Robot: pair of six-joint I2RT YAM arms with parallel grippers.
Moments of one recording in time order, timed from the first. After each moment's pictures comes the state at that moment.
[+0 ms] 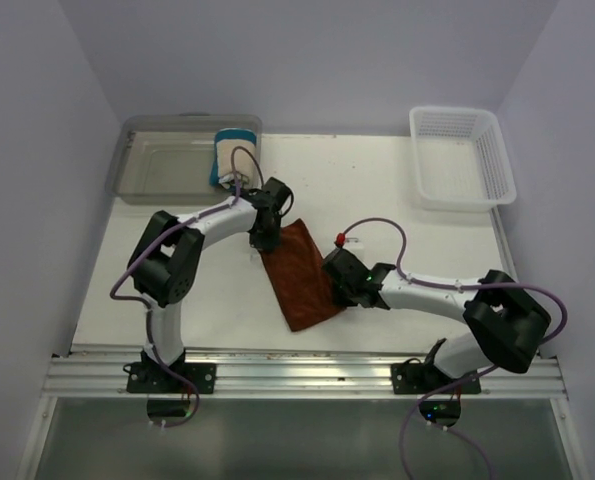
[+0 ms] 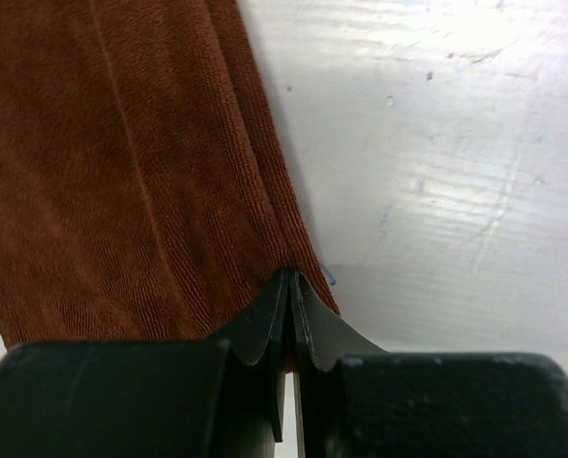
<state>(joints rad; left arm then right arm) -0.56 1.94 1.32 -0.63 -0.12 -0.46 0.89 1.46 0.73 -0.38 0.27 0.80</state>
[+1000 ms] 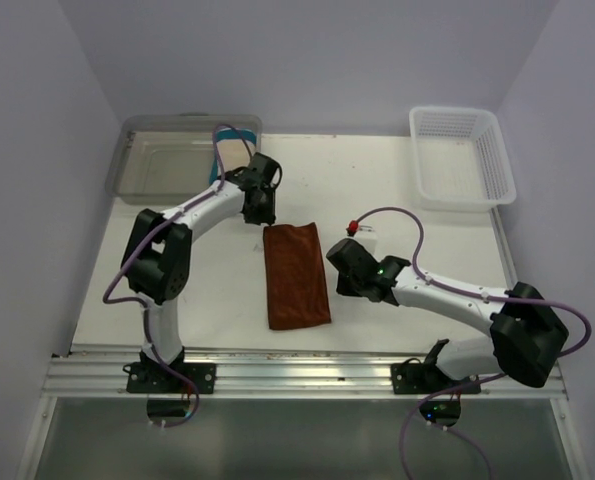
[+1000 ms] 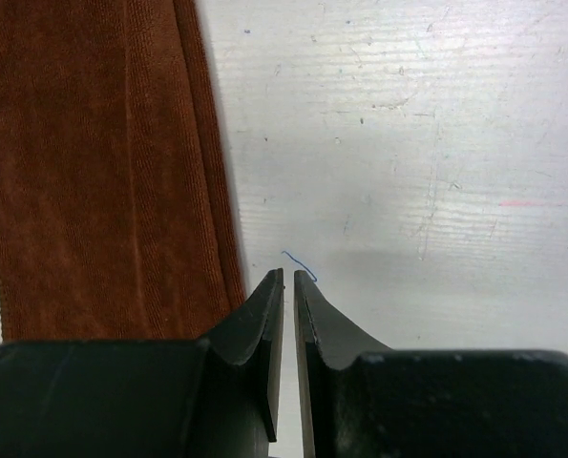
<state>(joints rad) -0.49 1.95 1.48 -0.63 -0.12 -0.43 0.87 1.34 0.78 -0.48 0.38 0.87</state>
